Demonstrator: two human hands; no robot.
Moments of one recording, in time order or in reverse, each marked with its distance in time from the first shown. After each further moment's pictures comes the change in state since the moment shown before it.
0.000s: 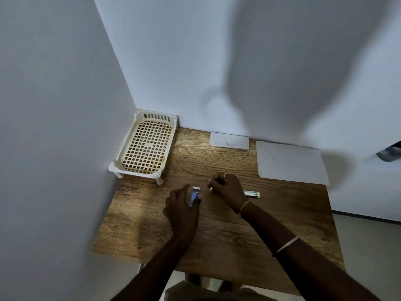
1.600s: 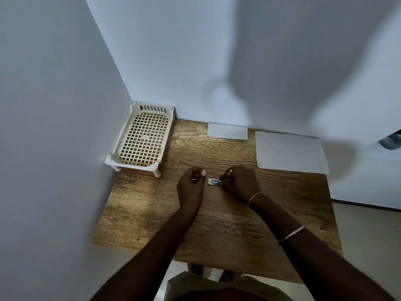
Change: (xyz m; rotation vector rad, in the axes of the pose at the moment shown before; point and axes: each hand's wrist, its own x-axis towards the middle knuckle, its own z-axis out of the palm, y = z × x) left_hand 0.026 0.041 0.011 -0.519 -0.091 -0.122; right_hand 0.002 0.030 -0.039 -0.888 -0.059 -0.179
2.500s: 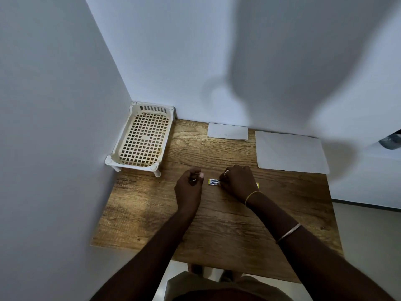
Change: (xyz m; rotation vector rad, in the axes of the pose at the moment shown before) left_hand 0.001 -0.009 -0.006 0.027 -0.011 -0.006; right_hand 0.008 -0.008 0.003 -0.164 -0.015 -0.069
